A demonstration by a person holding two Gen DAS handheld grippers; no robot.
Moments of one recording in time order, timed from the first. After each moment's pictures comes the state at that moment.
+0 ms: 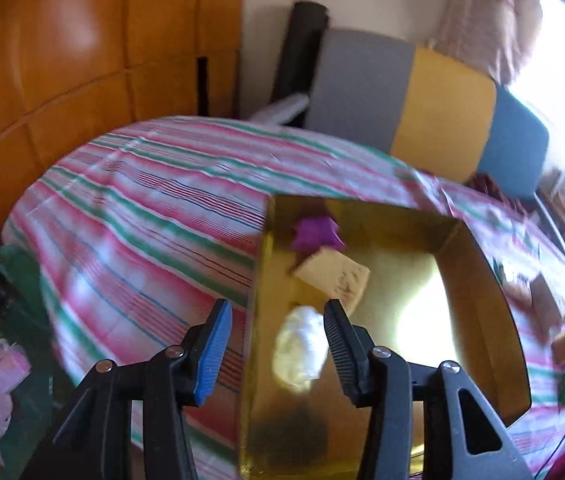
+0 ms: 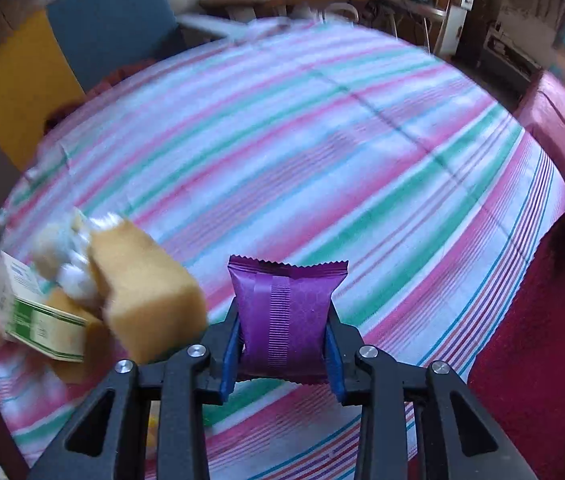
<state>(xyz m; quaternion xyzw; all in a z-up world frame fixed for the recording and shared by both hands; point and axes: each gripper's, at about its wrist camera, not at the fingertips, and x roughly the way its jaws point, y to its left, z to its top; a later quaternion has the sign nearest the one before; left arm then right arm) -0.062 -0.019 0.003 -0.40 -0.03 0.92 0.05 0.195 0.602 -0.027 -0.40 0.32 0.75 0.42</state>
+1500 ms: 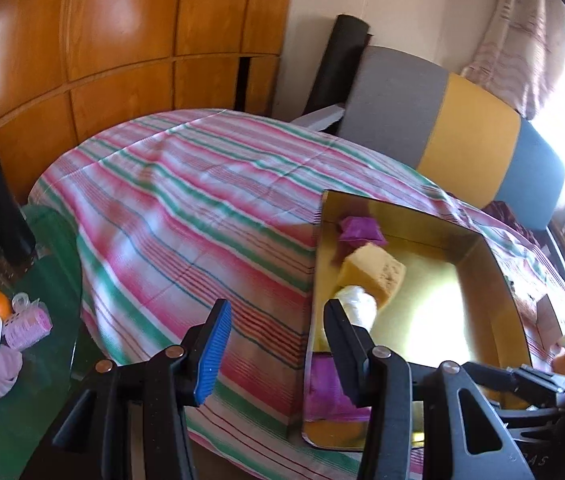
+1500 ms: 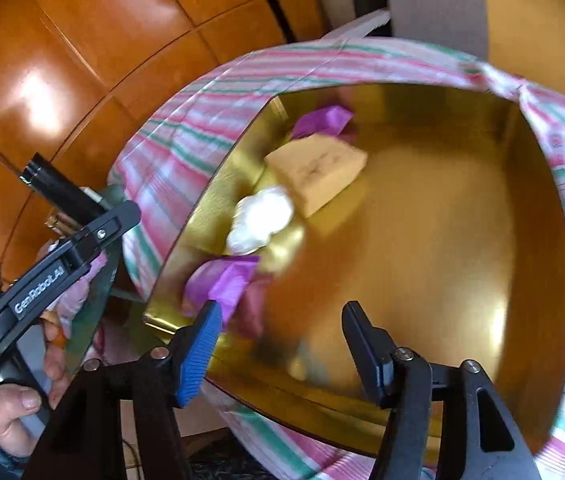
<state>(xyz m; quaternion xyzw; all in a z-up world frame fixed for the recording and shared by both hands) -0.036 -0.058 -0.005 -0.39 -0.07 0.92 0.03 -0.026 0.122 -0.035 -0.49 0.09 0.85 -0.17</state>
